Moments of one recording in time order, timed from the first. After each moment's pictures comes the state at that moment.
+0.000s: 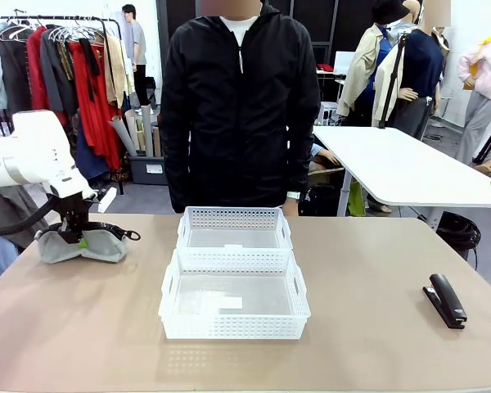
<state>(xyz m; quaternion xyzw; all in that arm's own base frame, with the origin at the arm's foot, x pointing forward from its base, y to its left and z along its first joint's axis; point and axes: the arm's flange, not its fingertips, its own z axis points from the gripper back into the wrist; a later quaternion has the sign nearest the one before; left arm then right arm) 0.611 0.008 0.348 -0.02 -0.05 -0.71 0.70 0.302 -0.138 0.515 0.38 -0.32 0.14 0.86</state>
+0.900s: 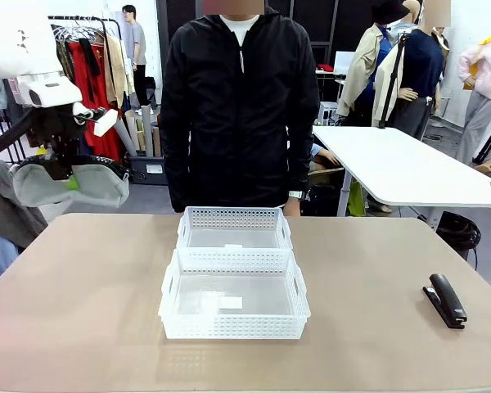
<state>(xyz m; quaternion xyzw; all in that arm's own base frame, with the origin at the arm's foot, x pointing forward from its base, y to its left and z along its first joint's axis) 0.509 -0.055 0.550 0.00 -0.04 -0.70 0.71 0.302 -0.138 0.515 0.38 -0.32 0.14 0.86</state>
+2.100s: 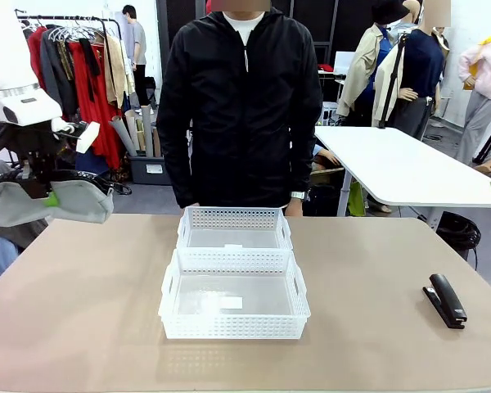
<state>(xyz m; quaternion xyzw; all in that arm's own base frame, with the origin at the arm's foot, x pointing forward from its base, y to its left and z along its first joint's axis) 0.457 -0.034 0.535 0.02 -0.05 -0.67 0.74 0.302 -0.138 0.515 0.38 -0.32 0.14 0.86</state>
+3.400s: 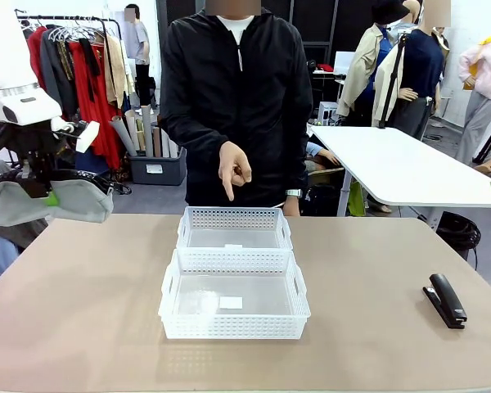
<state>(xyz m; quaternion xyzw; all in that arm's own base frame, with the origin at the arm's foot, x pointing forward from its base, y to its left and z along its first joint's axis) 0.457 -0.034 0.535 0.02 -0.06 -0.67 0.74 0.302 -0.138 0.515 0.38 -0.32 0.14 0.86</state>
